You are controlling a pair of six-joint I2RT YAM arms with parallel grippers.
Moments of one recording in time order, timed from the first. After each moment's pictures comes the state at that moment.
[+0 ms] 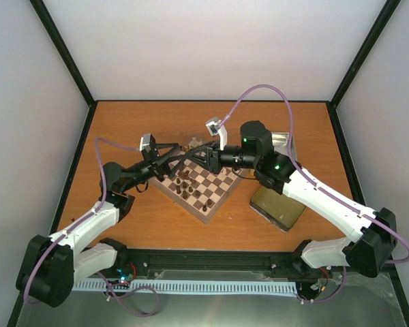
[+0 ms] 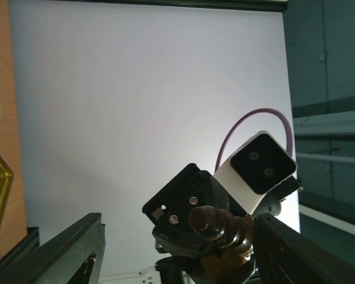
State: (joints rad) left arm -0.35 1.04 0.44 0.93 0.76 -1.81; right arm 0.79 1.29 1.16 -0.08 -0.60 0.47
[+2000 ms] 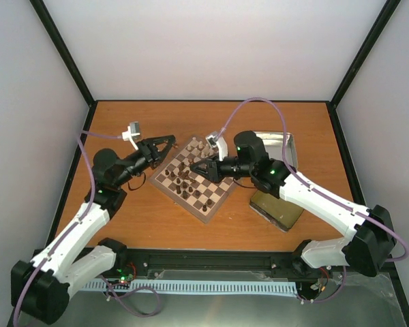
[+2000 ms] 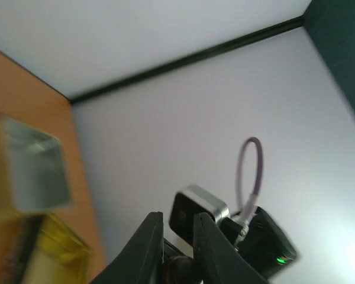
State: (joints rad) left arm -0.35 0.92 0.60 0.54 0.61 -1.46; right arm 0.79 1.30 1.06 -0.10 -0.58 0.47
